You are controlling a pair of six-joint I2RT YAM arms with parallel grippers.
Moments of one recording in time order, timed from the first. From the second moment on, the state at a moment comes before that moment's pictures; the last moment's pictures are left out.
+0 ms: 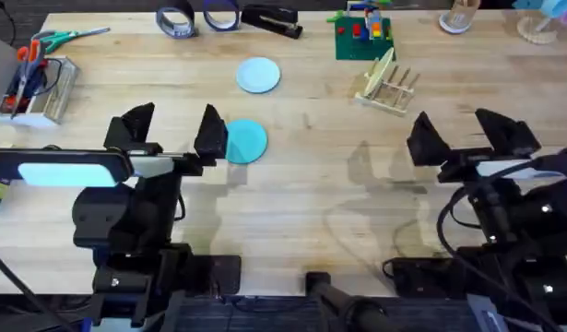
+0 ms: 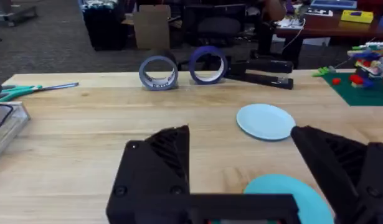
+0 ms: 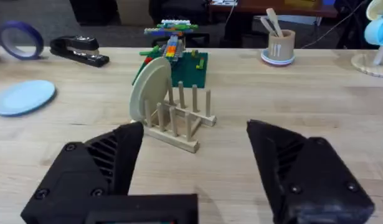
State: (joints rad) left arm 0.00 0.00 0.01 -0.02 0.01 -0.01; right arm 0.00 0.00 0.01 -0.10 -0.03 0.01
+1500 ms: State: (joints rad) left arm 0.00 0.67 1.12 -1.13 0.06 -0.05; right arm 0.00 0.78 1.09 -1.22 -0.03 -0.01
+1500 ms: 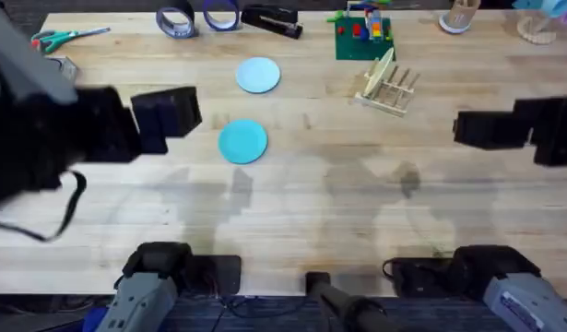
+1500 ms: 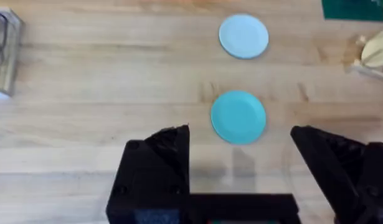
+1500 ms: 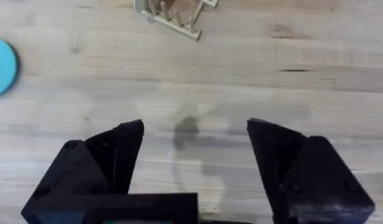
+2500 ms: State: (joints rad) left arm 0.00 1.40 1.50 -1.42 0.19 -0.06; right arm 0.00 0.95 1.20 -1.09 -0.09 0.00
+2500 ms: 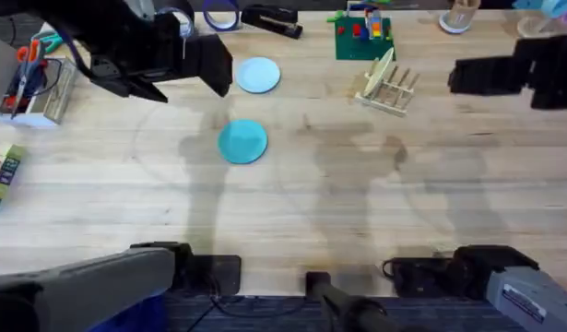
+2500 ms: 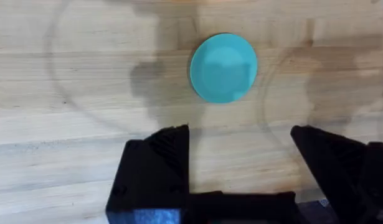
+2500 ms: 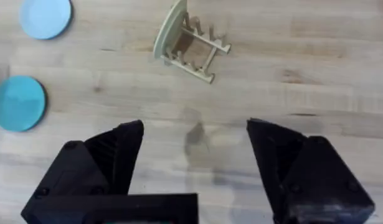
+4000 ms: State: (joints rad) left arm 0.15 1.55 1.46 -1.38 0.61 0.25; right arm 0.00 0.99 1.20 -0.95 -0.10 0.05
